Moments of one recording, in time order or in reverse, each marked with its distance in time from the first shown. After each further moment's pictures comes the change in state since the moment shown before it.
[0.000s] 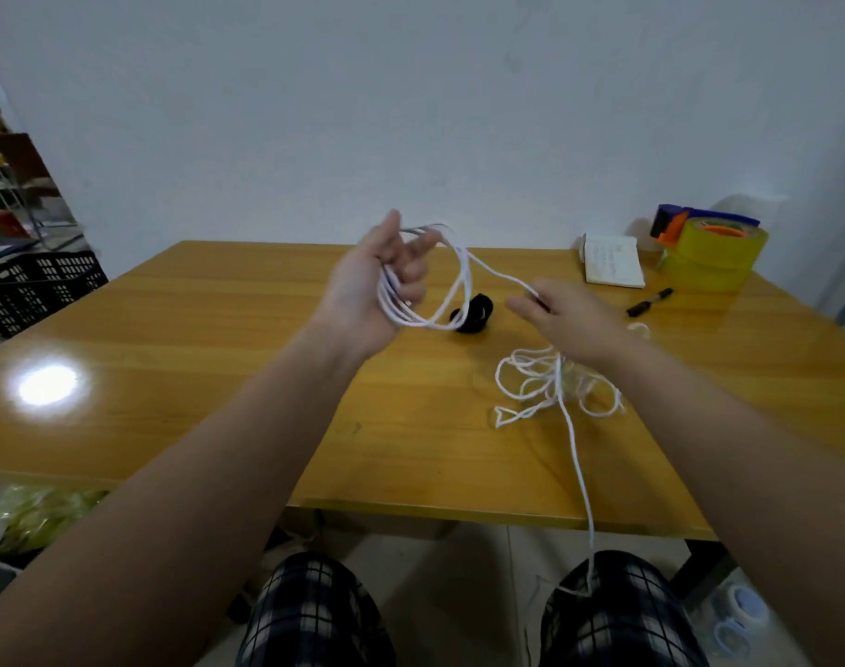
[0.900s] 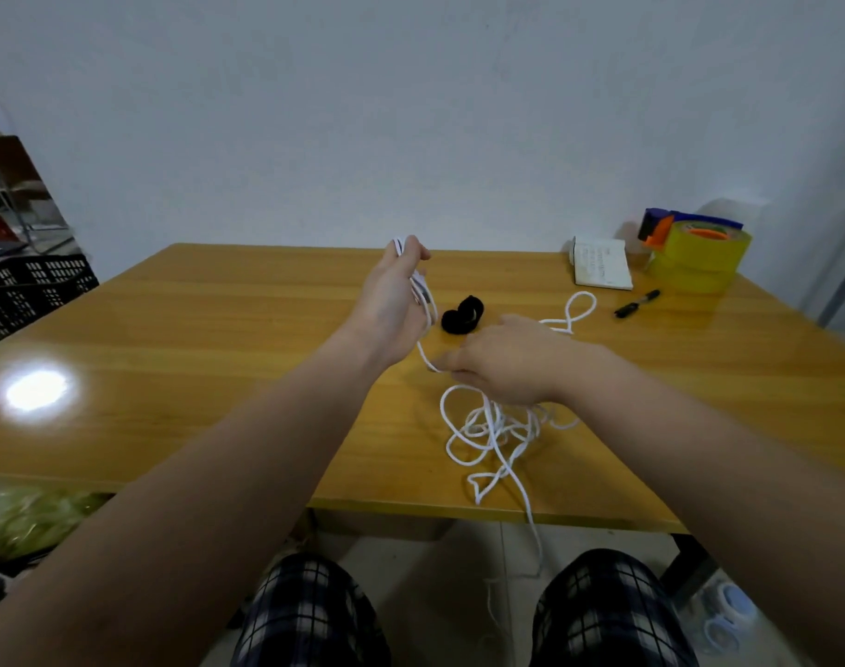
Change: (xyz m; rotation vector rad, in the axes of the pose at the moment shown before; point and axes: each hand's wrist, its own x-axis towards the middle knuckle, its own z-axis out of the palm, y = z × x) left_hand 0.021 -0.034 0.001 0.359 0.182 0.094; right_hand -0.022 -0.055 0.014 -0.772 -0.421 -0.553
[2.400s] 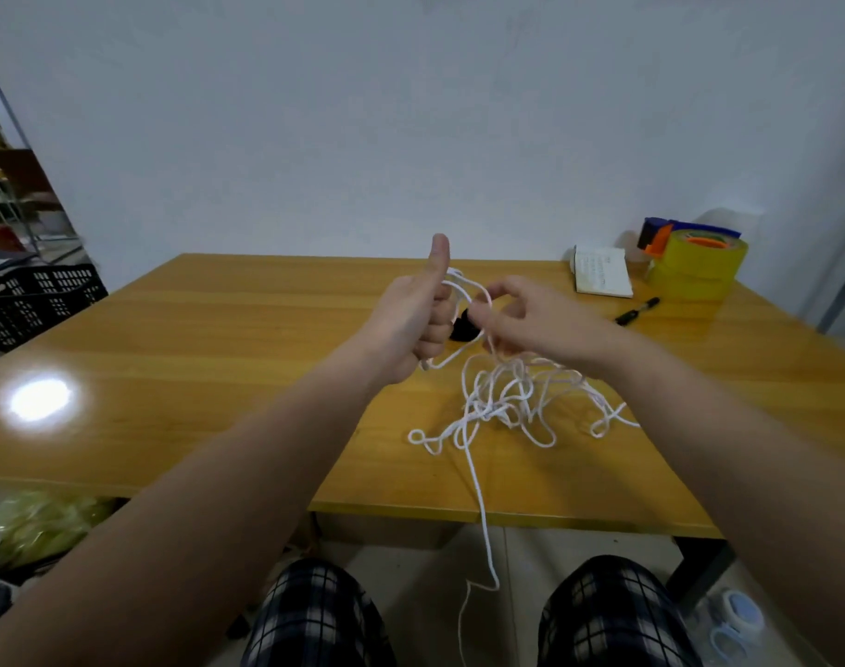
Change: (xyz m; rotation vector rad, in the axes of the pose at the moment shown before) left_hand -0.025 0.006 0.003 0.299 -0.150 -0.040; right_hand -0.028 0.008 -0.029 1.119 0.304 0.391
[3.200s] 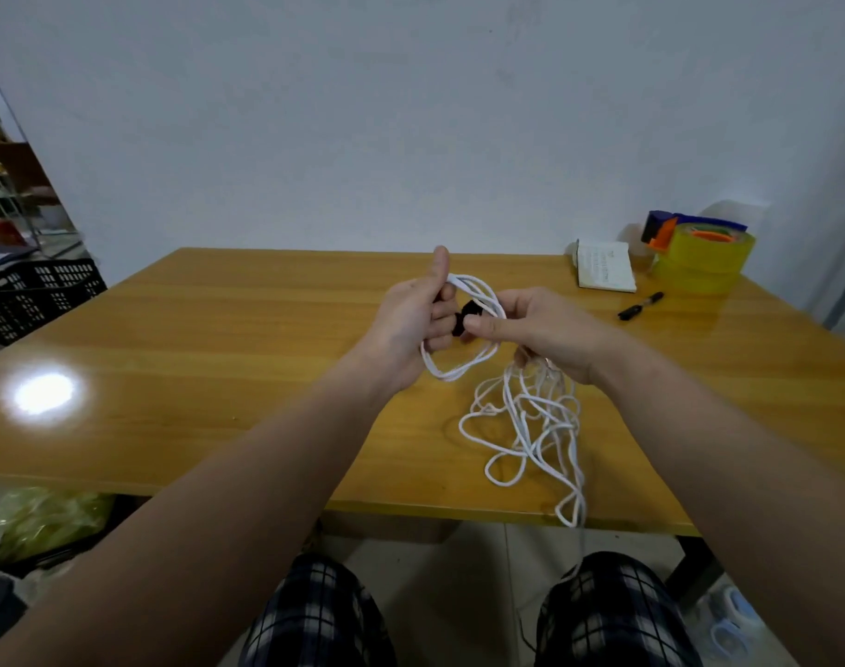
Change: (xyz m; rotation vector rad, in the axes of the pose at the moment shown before) left_hand 0.005 -0.013 0.006 -0.244 0.020 0.041; right_hand 0.013 0.023 0.007 0.296 -0.063 0.003
